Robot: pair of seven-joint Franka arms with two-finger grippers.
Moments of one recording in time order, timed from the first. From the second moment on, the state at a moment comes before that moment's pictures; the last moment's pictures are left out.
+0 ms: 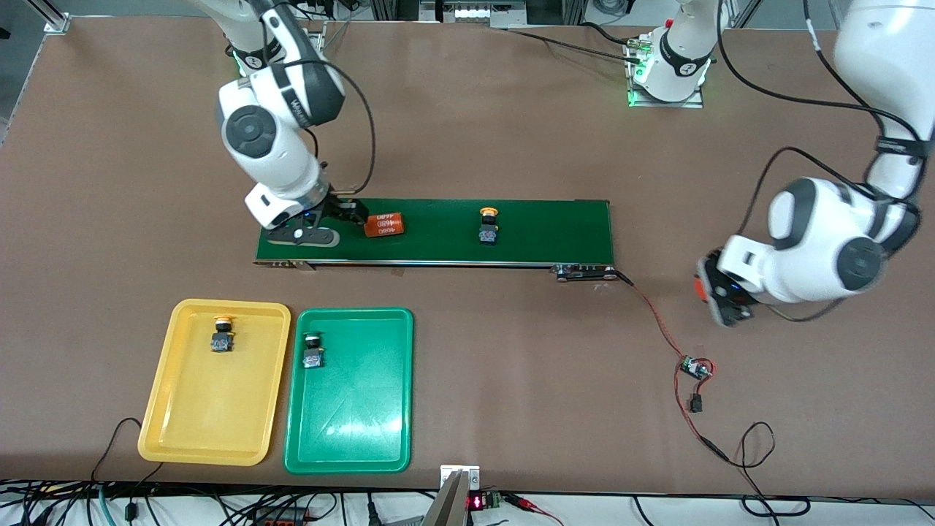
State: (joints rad) left arm 0.34 0.47 -0.50 -1.84 0.11 2.07 1.15; right arm 0.44 0.20 0.07 -2.08 0.02 2.29 0.58
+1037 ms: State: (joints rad) left arm 0.12 0.48 -0.65 -1.96 0.11 2.09 1.15; right arm 0.51 0.24 0.06 -2.09 0.01 2.36 0.69
